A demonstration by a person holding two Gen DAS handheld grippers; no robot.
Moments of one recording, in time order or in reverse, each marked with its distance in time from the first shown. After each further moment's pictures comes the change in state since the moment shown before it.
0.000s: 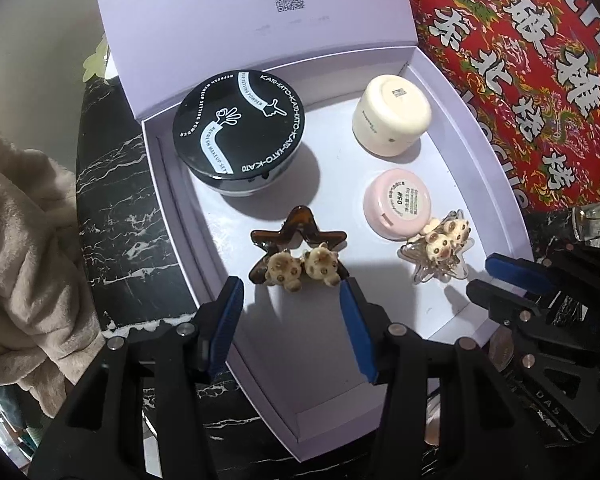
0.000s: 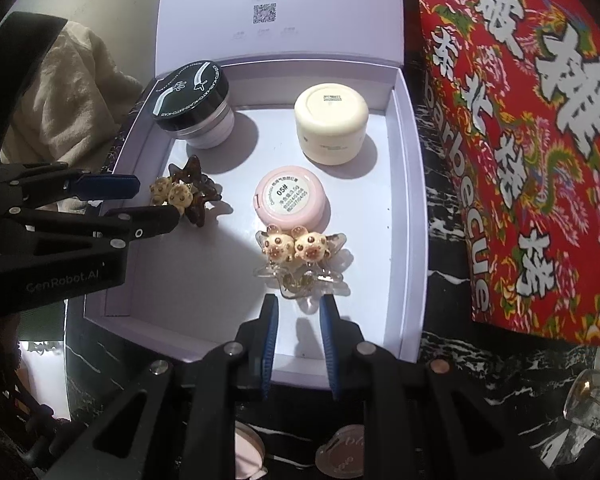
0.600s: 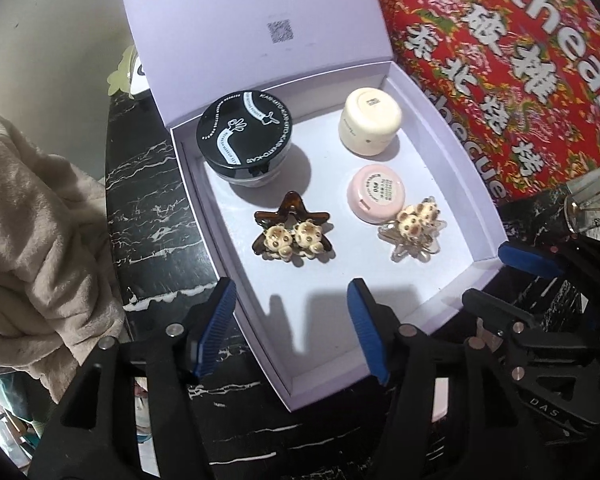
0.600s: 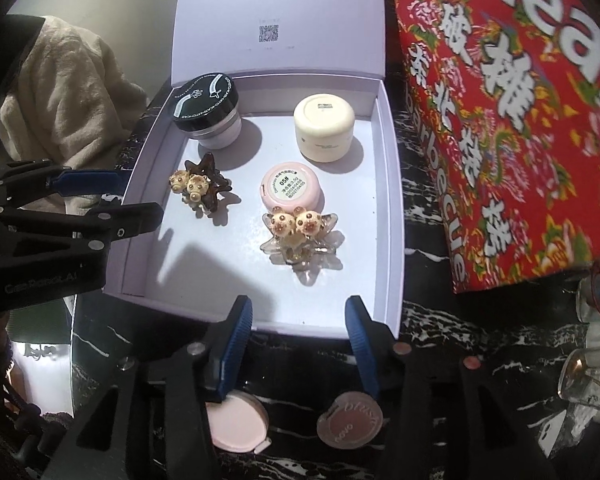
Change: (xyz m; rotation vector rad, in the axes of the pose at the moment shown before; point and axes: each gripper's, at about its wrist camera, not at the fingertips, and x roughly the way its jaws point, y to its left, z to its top) left arm -0.041 -0.006 -0.029 0.013 -0.060 0.035; right arm -0.033 0.008 -0.025 0.012 -0.050 -0.024
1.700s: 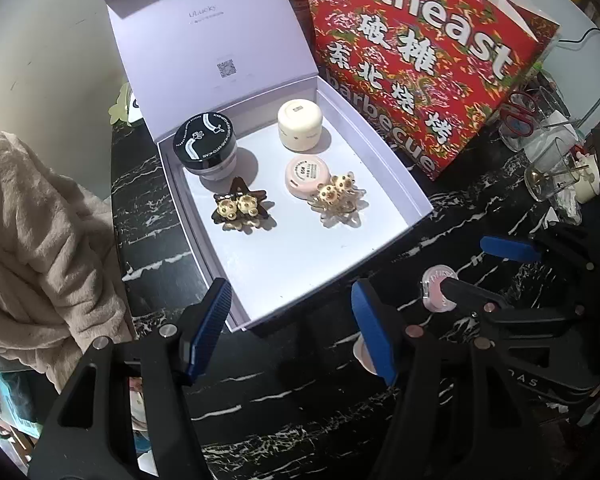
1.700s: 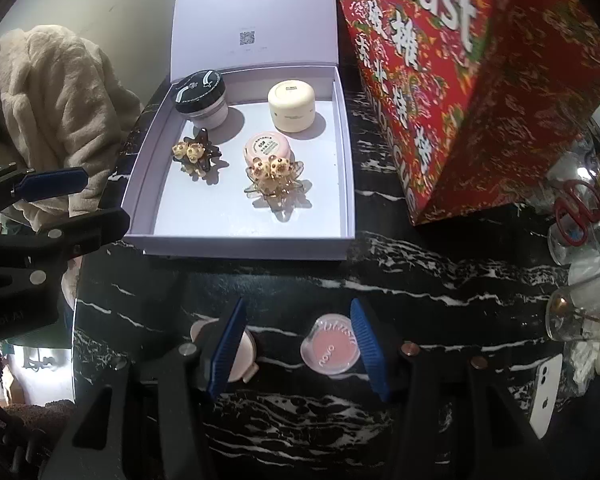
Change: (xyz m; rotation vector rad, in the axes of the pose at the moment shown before) left arm -0.063 -0.051 -0.050 0.072 -0.099 0.002; right arm -0.049 -0.015 -0.064 0.060 -0.033 -0.035
